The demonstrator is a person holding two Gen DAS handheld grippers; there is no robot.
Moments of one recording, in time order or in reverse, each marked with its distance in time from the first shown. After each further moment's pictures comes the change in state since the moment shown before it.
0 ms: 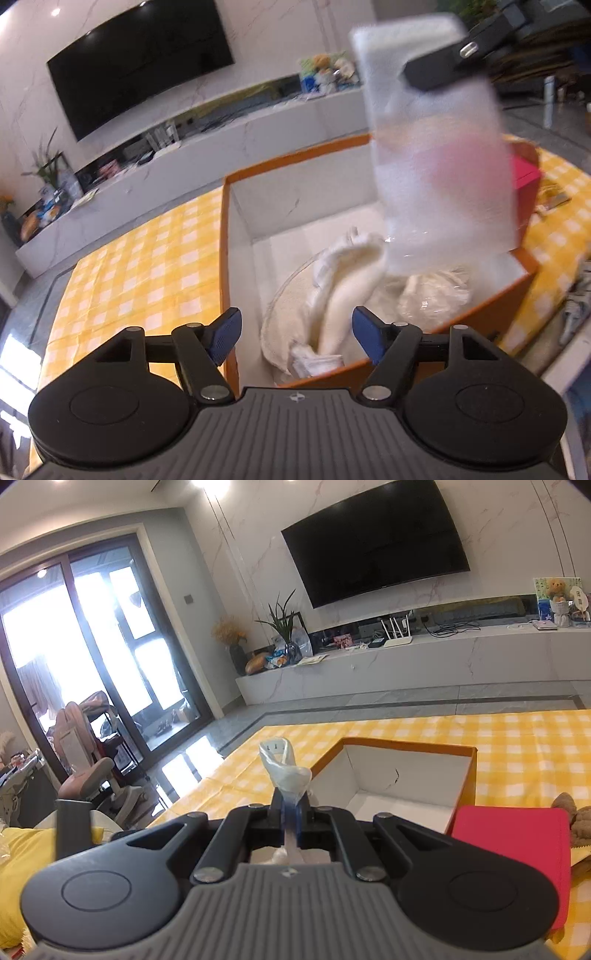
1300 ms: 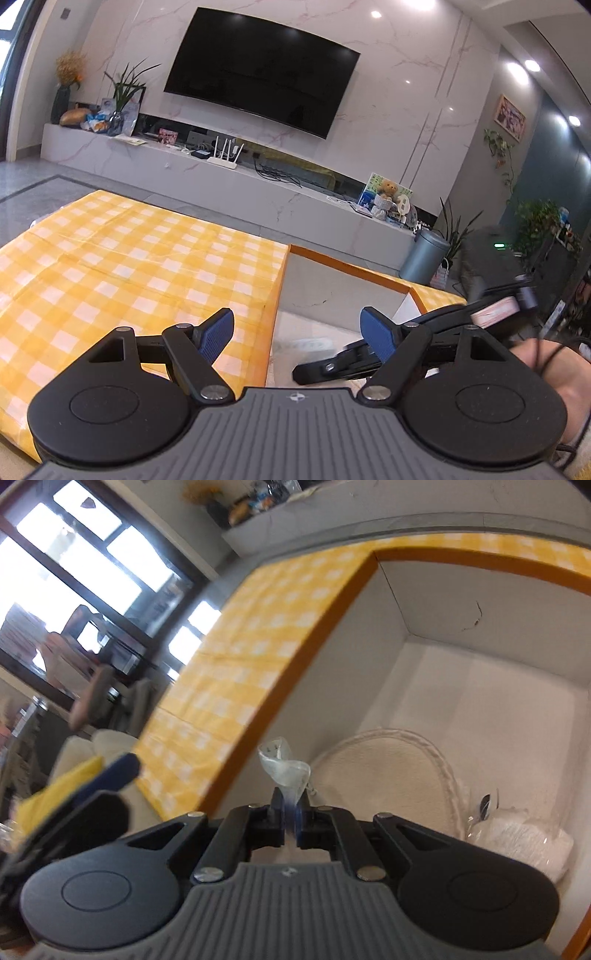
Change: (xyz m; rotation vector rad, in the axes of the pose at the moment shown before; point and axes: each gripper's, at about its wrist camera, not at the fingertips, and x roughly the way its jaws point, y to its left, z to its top) left arm -0.013 0.086 -0.016 -0.636 -0.268 -0.078; right arm 0.197 -0.012 -0.027 0.161 0.573 0.055
